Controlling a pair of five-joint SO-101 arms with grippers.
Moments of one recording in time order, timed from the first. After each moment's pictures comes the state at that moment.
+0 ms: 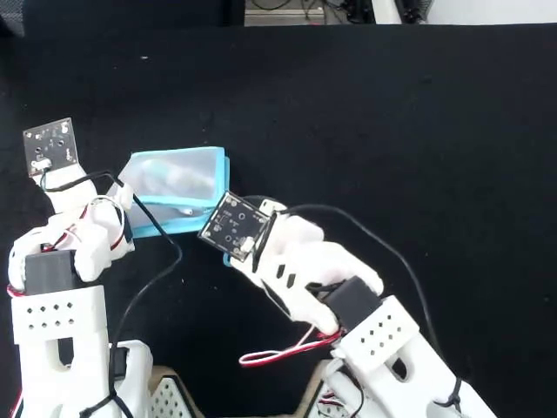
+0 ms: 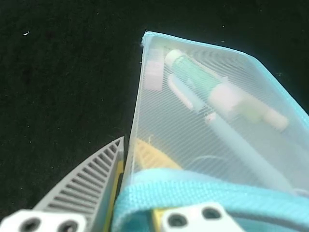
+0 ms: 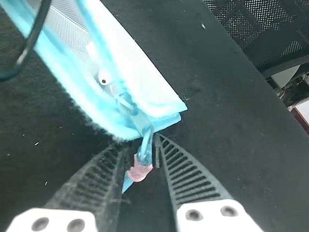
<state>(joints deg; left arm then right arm) -14.1 -57.4 44.1 71.3 7.2 -37.8 -59.2 61.7 39.0 28.1</state>
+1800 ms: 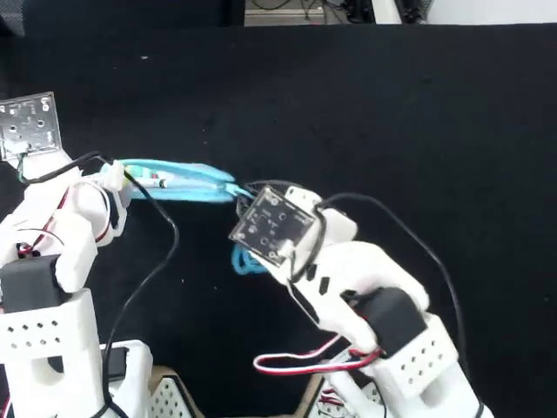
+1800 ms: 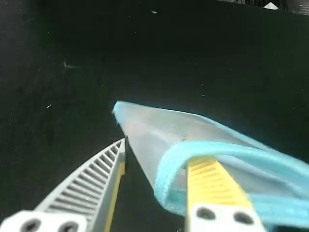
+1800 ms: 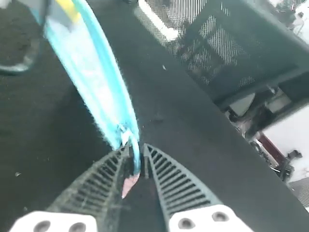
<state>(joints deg) -14.1 -57.3 29.9 71.7 2.1 -33.9 -65.7 46.9 52.7 29.1</state>
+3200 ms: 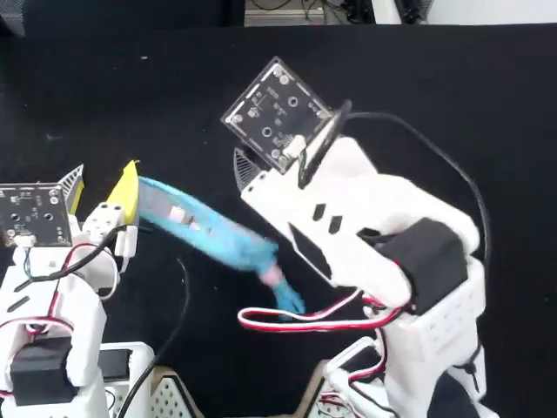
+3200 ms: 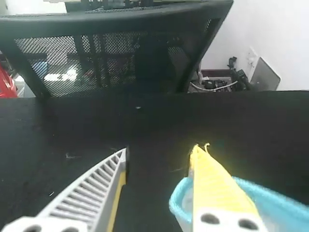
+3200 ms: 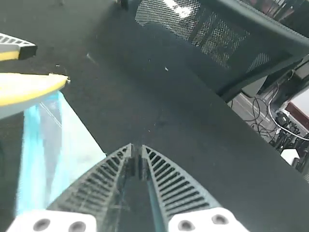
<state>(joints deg) -9.3 -82.1 44.9 62.2 -4.1 -33.9 -29.8 -18.3 88.4 18.8</state>
